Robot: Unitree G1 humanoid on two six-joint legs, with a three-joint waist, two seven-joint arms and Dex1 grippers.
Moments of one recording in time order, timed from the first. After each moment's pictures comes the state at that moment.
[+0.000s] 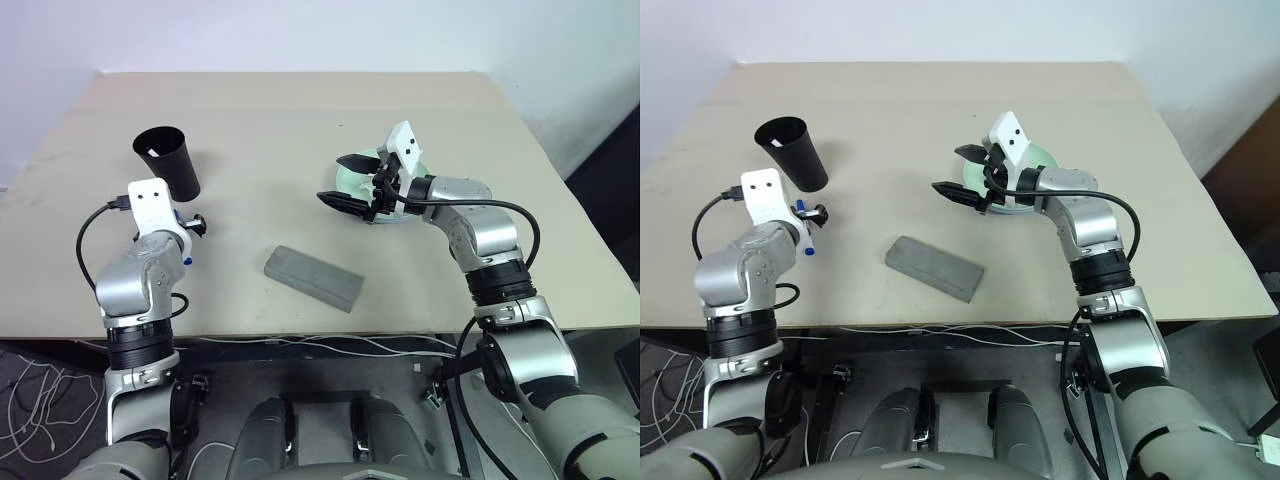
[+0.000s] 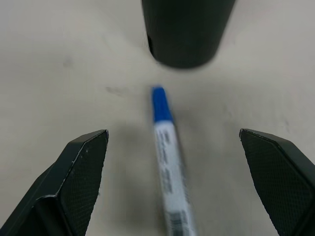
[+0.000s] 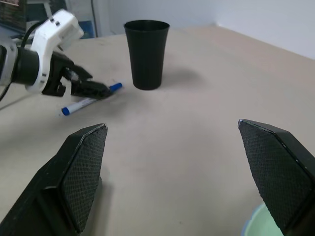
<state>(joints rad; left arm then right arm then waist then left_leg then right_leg) -0.59 0.26 0.34 -0.04 -0.20 1.08 0.22 -0.88 -0.35 0.07 0.37 0.28 0.33 0.96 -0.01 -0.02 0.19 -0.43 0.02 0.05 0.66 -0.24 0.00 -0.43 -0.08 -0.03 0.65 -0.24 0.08</state>
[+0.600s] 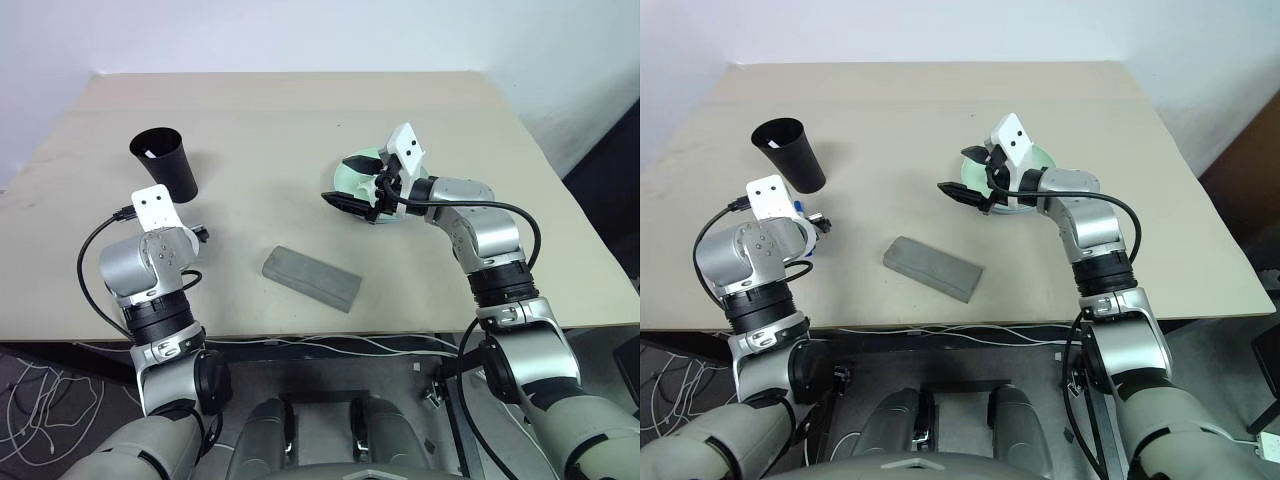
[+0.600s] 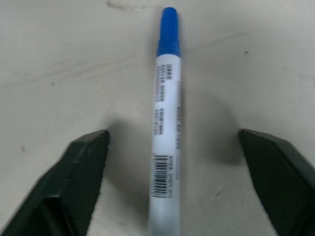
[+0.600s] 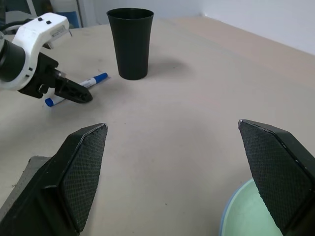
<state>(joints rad) -0.75 0.14 0.53 -0.05 -0.13 1.39 0.37 -0.87 -0.35 0.07 0.37 0.25 0.34 0.93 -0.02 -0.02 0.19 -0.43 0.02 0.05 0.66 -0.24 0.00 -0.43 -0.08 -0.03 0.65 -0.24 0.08</state>
